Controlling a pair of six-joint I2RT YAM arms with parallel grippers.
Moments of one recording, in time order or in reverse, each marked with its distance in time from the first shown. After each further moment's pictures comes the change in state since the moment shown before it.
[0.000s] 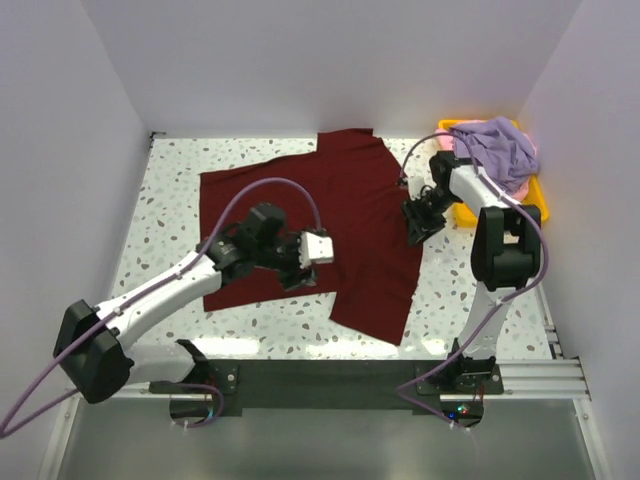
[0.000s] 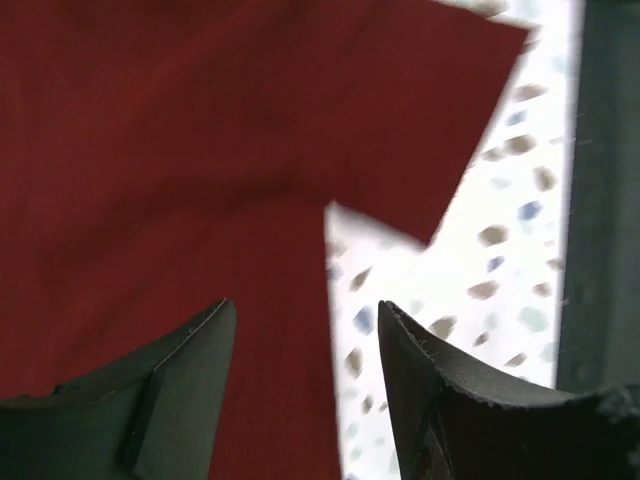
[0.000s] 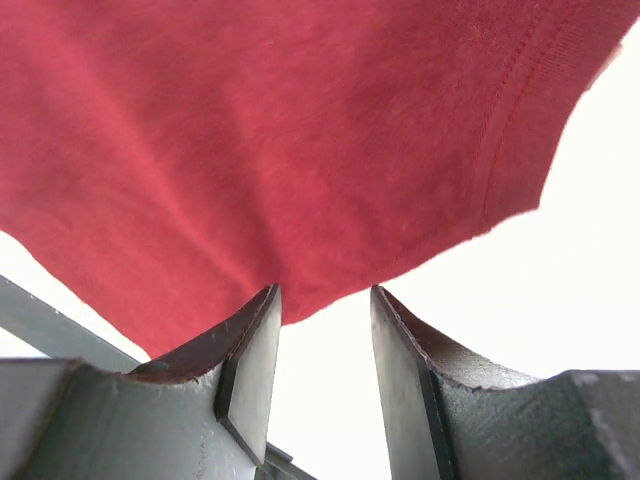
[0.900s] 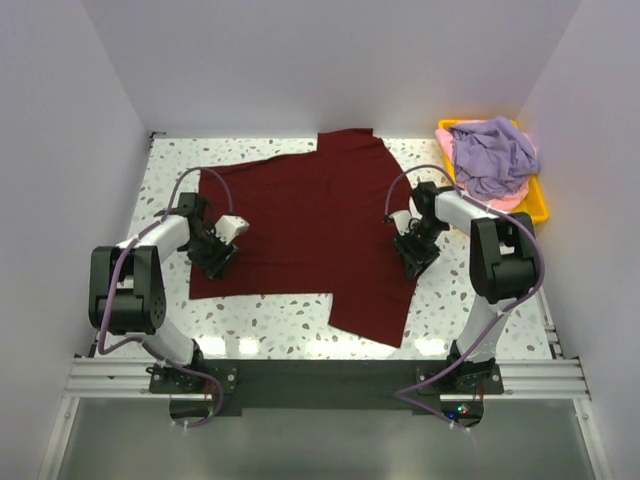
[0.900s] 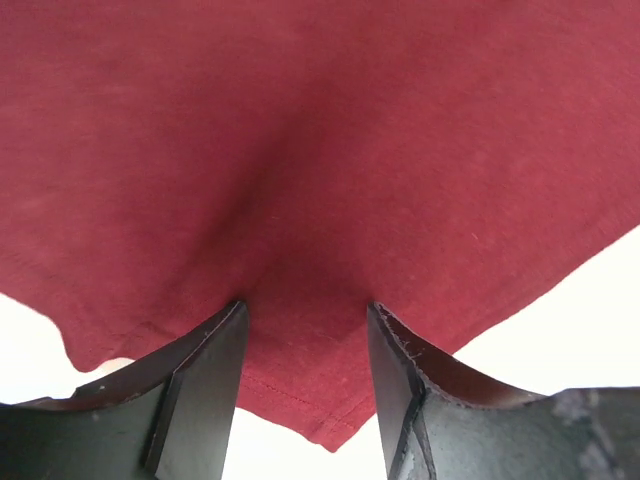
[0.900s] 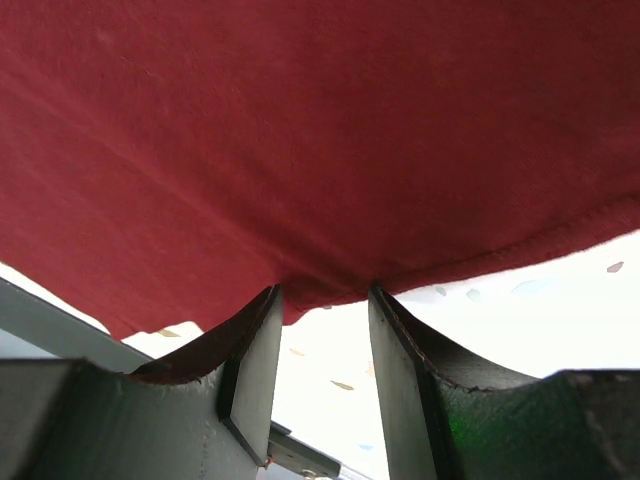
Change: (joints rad) left arm 0.791 0.365 -0.037 -0.257 -0.277 0.167; right arm 0.106 -0.117 -0.309 0.082 0.111 -0.044
